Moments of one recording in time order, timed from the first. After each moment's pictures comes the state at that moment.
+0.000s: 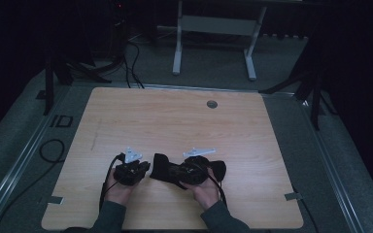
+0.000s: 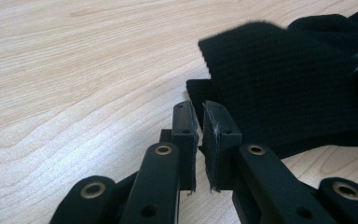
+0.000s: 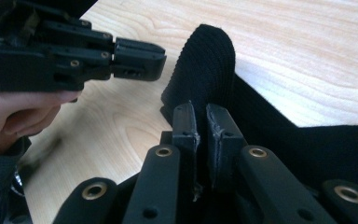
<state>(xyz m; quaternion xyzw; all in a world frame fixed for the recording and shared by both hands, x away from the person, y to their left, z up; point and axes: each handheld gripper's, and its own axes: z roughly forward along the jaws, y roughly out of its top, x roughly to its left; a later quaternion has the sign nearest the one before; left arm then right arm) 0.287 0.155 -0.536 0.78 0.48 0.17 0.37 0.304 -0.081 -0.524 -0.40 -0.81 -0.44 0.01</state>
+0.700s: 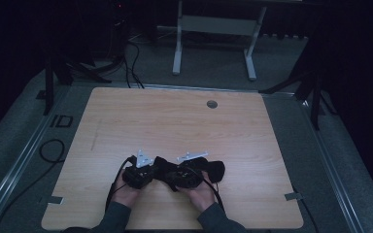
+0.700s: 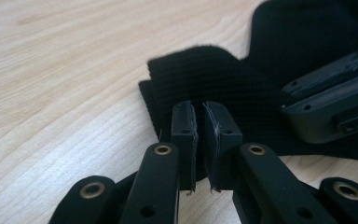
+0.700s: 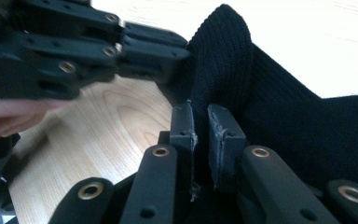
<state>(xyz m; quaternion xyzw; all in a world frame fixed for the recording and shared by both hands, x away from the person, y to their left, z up) 0.287 0.126 -0.548 0.82 0.43 0.17 0.34 0.303 -0.067 -0.543 -0.40 -0.82 -0.40 0.02</state>
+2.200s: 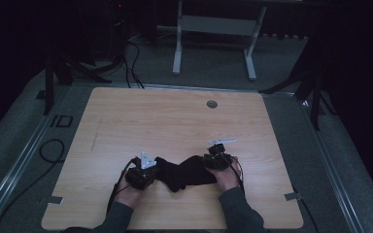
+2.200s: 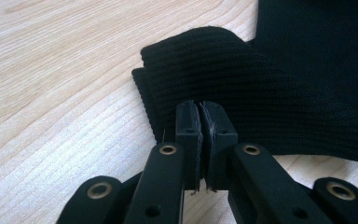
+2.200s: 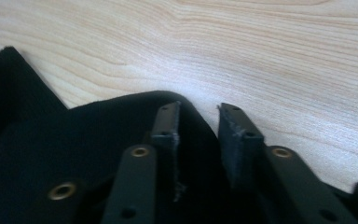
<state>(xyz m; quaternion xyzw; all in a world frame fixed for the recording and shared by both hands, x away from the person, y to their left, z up) 0.287 0.122 -0.552 0.82 0.43 0.18 0.33 0.365 -0.153 -0.552 -0.50 -0.79 -0.34 -0.09</state>
